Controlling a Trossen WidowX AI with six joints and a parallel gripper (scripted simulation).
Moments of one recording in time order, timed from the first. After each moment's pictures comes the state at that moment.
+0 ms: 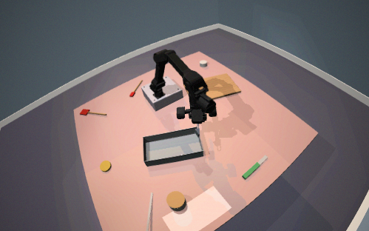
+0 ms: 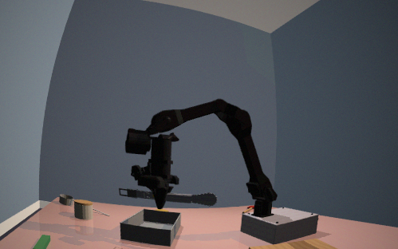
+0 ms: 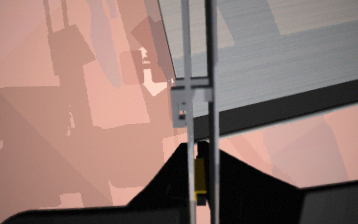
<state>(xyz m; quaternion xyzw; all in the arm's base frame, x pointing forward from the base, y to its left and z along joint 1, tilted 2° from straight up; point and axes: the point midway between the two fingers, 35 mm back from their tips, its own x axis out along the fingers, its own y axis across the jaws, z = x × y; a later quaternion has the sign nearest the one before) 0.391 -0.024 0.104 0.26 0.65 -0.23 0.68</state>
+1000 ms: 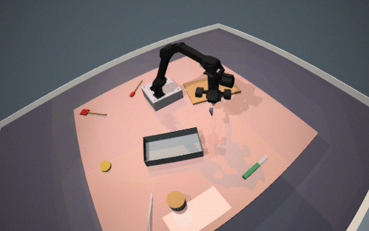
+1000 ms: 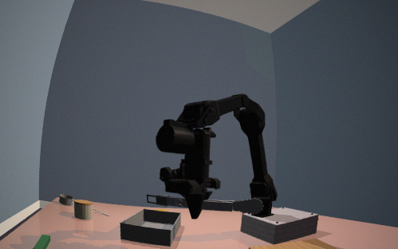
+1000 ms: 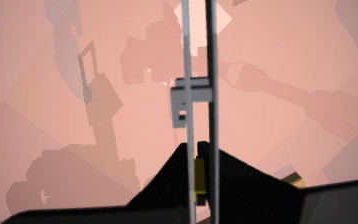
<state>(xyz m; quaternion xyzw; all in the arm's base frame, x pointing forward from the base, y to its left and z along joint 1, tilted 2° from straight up) 0.360 0.128 0.109 0.33 0.62 -0.29 0.65</state>
